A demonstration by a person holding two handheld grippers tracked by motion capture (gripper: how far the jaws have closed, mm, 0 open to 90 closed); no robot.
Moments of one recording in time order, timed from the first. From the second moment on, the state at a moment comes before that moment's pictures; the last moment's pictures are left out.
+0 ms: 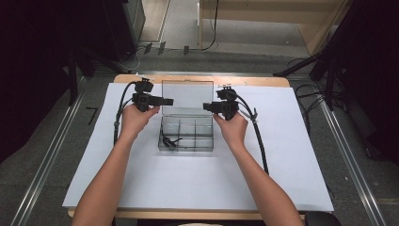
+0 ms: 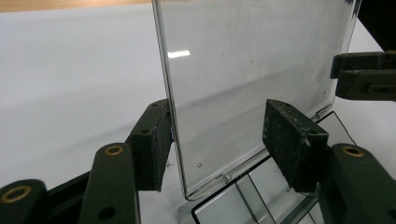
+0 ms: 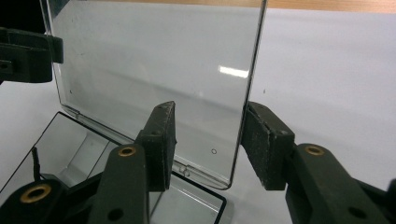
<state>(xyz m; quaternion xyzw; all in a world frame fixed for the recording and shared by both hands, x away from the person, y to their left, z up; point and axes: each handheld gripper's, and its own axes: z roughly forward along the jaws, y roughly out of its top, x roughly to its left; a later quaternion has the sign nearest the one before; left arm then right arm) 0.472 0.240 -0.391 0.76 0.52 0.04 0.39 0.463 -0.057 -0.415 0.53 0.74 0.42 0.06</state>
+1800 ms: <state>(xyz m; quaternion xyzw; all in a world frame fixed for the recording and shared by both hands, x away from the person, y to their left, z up) 0.441 0.241 -0.368 0.79 0.48 0.07 0.39 0.436 -0.065 -0.386 0.47 0.77 0.43 0.10</state>
